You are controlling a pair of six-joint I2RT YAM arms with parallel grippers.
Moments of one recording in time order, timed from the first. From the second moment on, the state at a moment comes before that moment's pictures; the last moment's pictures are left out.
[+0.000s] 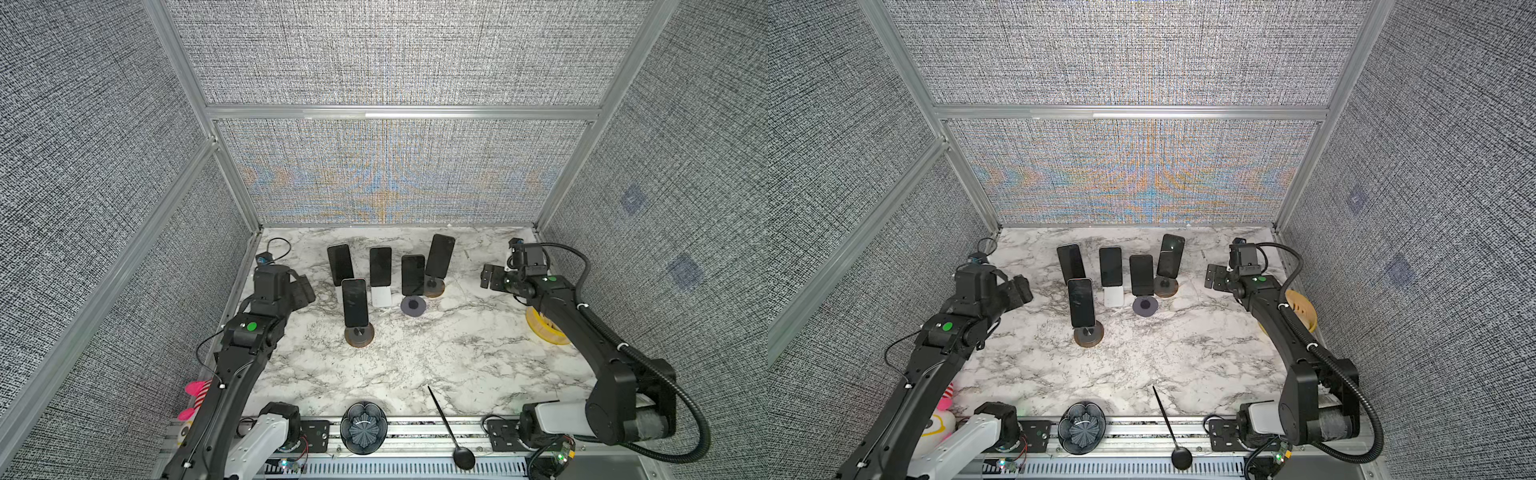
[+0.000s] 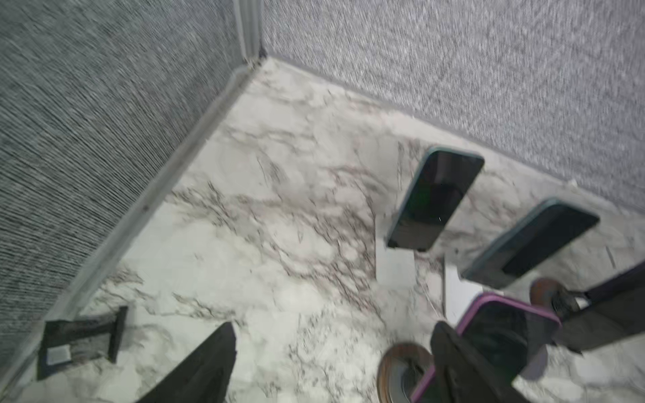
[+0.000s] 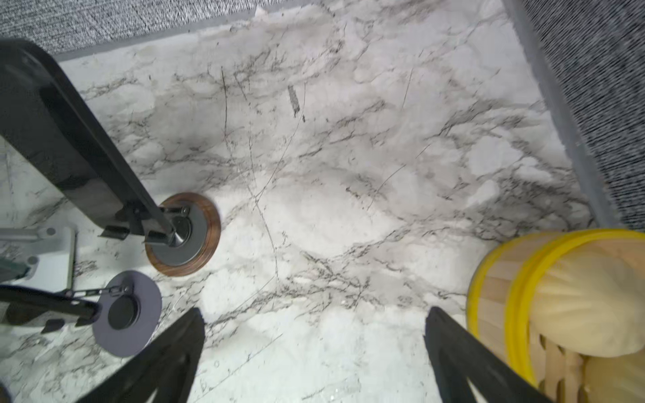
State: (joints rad) left arm -0.26 0.95 0.99 -0.77 -0.22 -0.49; right arm 0.11 1.37 1.04 -0.52 0.05 0.25
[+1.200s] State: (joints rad) left arm -0.60 1.39 1.06 -0.69 -0.14 -0.62; right arm 0.68 1.61 0.83 -0.05 -0.70 0.39
